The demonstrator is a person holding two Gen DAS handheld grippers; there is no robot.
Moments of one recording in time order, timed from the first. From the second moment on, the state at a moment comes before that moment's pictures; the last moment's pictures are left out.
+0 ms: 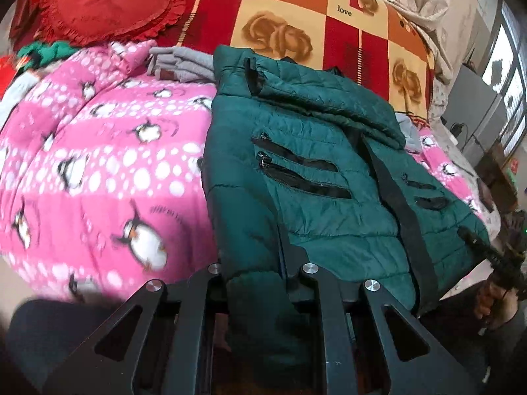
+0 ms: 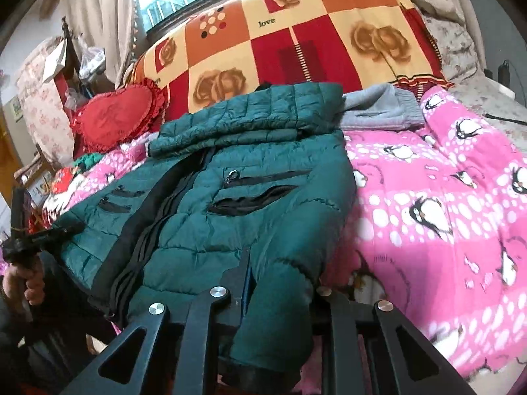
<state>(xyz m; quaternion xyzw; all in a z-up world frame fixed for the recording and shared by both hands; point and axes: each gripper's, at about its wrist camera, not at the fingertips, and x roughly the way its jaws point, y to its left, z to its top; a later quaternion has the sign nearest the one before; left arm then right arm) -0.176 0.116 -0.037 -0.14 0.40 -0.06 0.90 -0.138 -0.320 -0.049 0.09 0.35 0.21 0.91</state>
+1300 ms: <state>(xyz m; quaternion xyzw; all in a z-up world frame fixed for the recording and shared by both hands) -0.236 0.141 0.053 -0.22 0.23 -0.05 0.95 -0.167 -0.348 0.042 0.15 0.21 0.21 0.94</state>
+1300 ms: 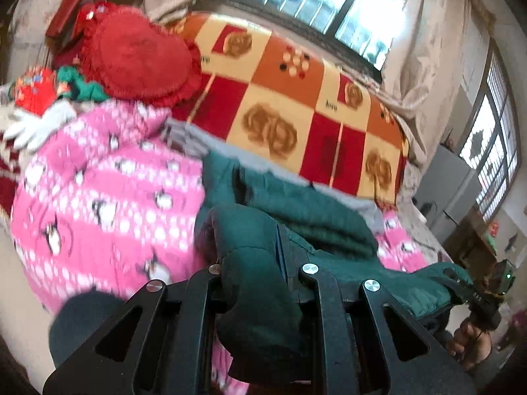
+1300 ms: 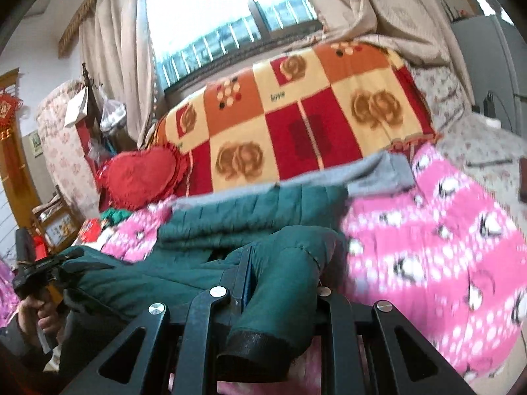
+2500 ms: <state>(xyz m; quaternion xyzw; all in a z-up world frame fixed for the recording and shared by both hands) 0.019 0.144 0.023 -0.19 0.27 0.08 0.94 0.085 -0.290 0.023 0.11 0.25 0.11 0.95</state>
